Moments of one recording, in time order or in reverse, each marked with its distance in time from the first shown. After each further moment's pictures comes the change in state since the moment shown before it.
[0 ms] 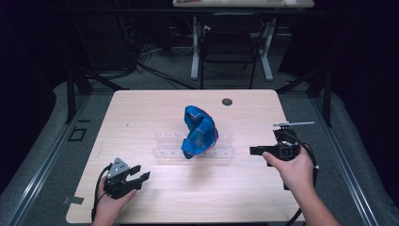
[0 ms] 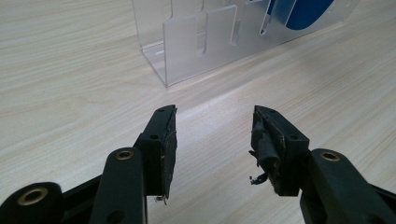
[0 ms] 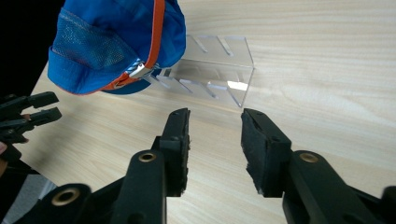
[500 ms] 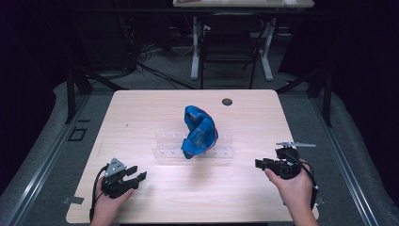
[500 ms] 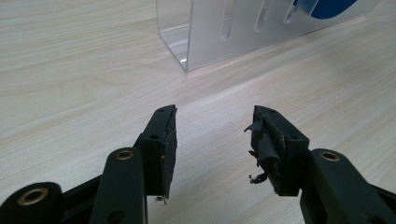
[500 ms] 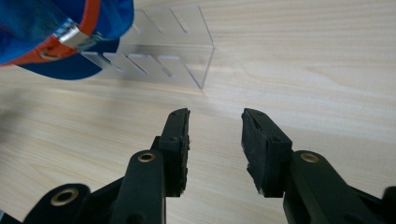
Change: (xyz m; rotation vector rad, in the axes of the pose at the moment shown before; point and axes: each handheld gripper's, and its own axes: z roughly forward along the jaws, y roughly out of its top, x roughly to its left) left arm 0.013 -0.009 0.003 0.014 0.018 -0.045; right arm -0.023 -0.052 0.020 -0.081 -0.123 -0.001
